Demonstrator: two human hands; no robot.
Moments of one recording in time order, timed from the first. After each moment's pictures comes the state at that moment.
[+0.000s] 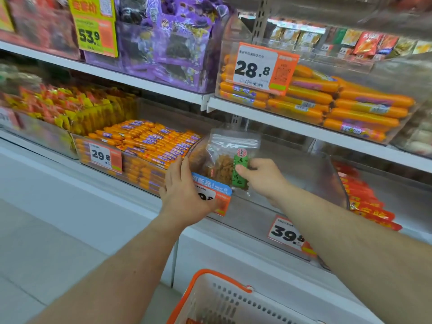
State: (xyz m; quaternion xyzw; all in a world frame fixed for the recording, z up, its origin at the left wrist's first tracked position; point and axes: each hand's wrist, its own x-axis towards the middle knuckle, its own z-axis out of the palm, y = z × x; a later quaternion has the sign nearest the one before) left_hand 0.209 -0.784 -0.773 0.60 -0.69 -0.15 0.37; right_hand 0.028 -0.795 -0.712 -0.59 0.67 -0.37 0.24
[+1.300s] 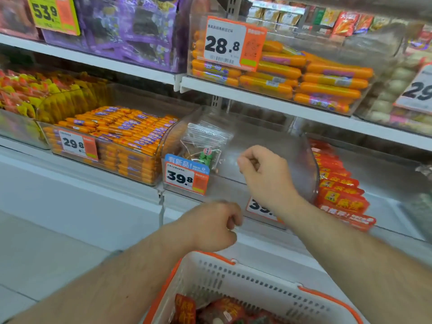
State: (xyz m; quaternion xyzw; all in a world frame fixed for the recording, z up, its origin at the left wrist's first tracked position) left_hand 0.164 -0.722 -0.770 0.36 -0.88 -0.28 0.13; right_hand 0.024 -0.707 -0.707 -0.65 0.62 -0.43 0.06
